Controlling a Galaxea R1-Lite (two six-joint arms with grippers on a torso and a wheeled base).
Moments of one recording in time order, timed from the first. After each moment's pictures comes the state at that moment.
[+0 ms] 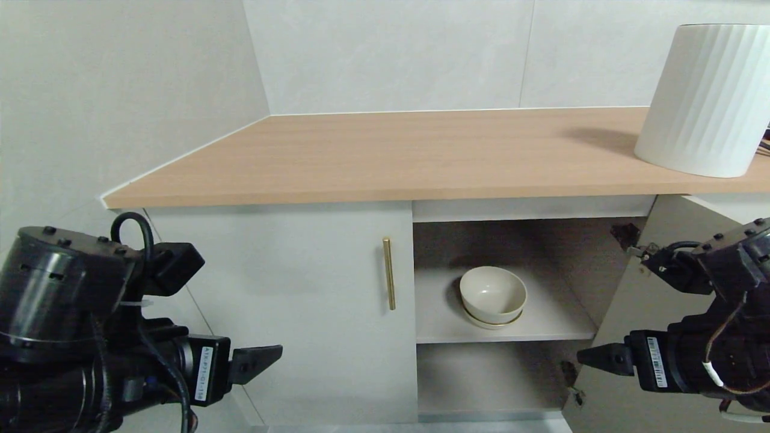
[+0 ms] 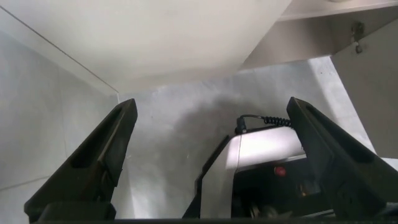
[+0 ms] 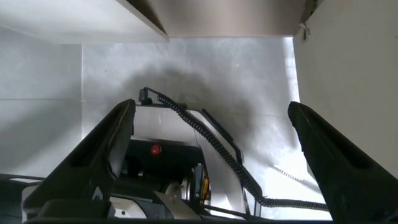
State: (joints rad) left arm -0.51 1.30 -0.73 0.19 0.19 -0.32; right arm 0.56 1.37 -0.79 0.30 -0.17 0.51
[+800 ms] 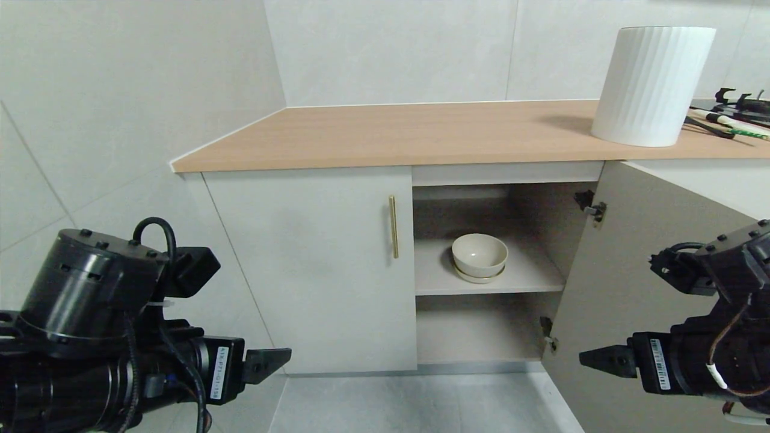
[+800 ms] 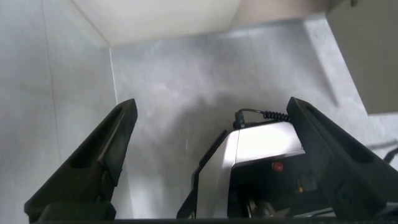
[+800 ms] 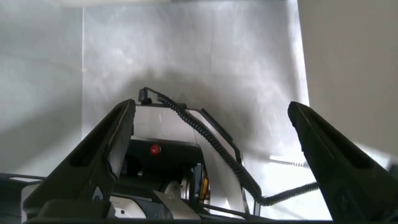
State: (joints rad) left arm -0.52 1.34 -0.73 0.19 0.19 -0.34; right arm 0.56 1.36 -0.79 0.30 -0.17 0.51
